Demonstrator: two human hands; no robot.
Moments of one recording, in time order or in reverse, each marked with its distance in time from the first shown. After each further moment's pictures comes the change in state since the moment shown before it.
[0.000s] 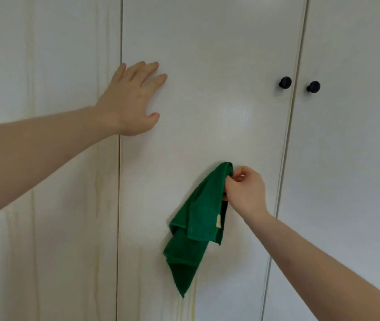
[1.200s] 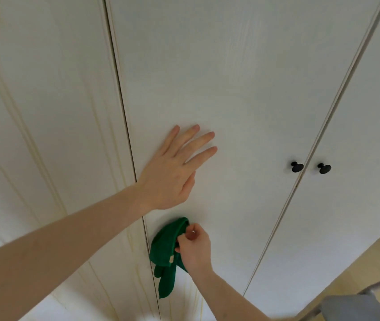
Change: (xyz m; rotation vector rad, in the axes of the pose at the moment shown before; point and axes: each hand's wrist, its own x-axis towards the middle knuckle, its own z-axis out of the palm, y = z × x) left_hand 0.115 -0.016 -0.049 -0.435 -0.084 0.320; right_hand -0.018 -0.143 0.106 0.119 -0.209 0.763
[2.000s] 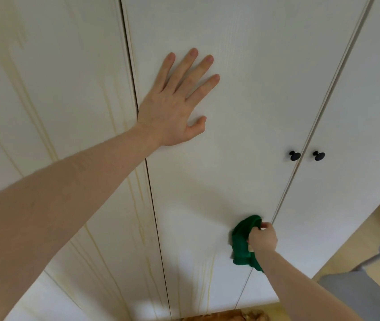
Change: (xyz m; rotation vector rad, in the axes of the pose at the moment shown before) left_hand 0.066 -0.070 -0.048 0.386 0.040 -0.049; right_hand 0.049 0.028 -0.130 -0.365 0.546 0.238
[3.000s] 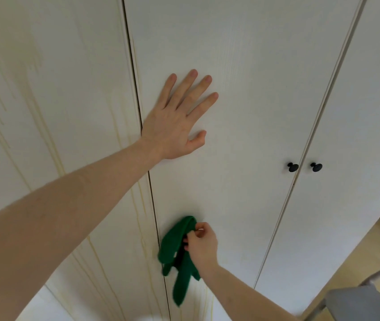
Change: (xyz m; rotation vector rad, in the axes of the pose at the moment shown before) left_hand 0.000 -0.001 0.003 0.015 0.049 0.014; right_hand -0.124 -0.049 0.091 0.329 -0.357 -0.240
